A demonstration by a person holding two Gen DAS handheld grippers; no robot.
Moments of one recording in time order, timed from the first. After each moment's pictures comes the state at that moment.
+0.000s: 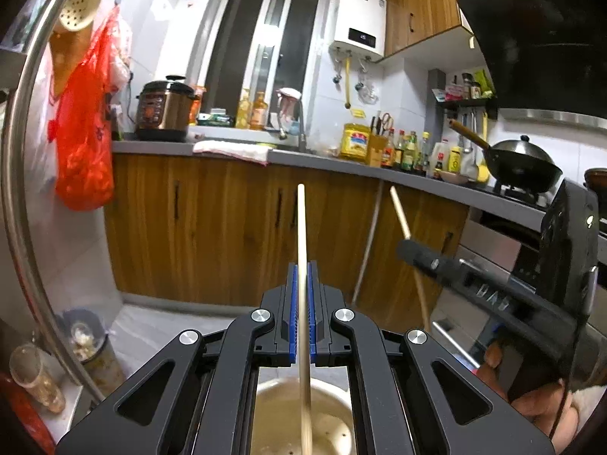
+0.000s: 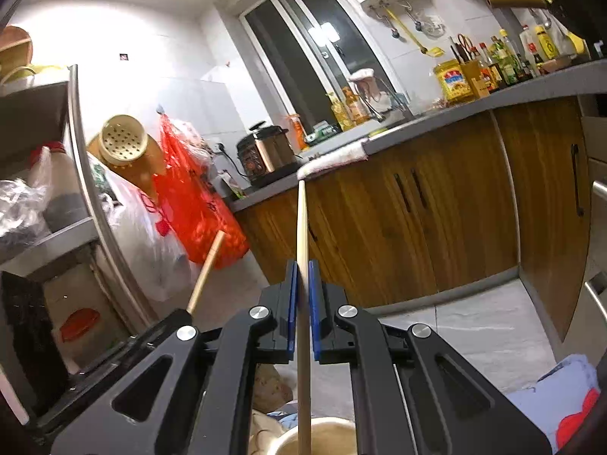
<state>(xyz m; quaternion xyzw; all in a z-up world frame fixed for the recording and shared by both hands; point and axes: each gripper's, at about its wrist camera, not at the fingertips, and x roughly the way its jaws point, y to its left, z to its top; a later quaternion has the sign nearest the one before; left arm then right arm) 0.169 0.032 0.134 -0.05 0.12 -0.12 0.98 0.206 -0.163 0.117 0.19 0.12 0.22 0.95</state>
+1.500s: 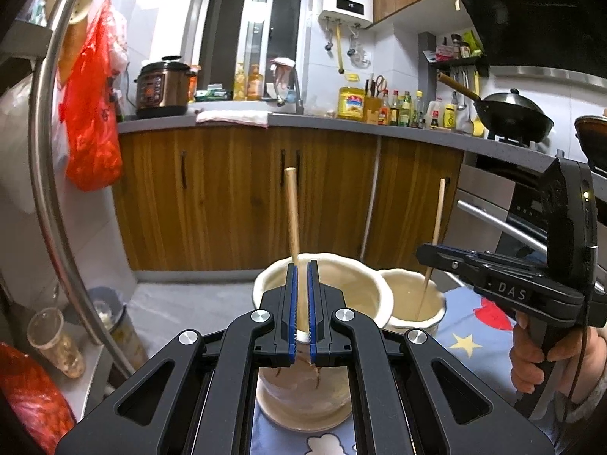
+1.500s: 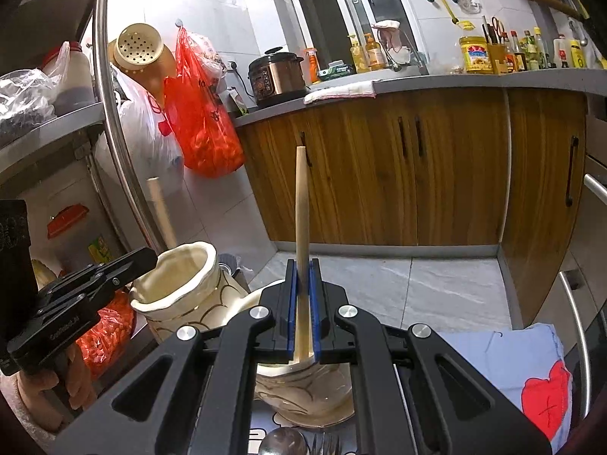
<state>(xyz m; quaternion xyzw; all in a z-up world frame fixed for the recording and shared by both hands) 0.120 0.049 0.086 0.00 0.18 -0.13 0.98 0.165 -0.164 0.069 0.07 0.22 0.25 0.94</state>
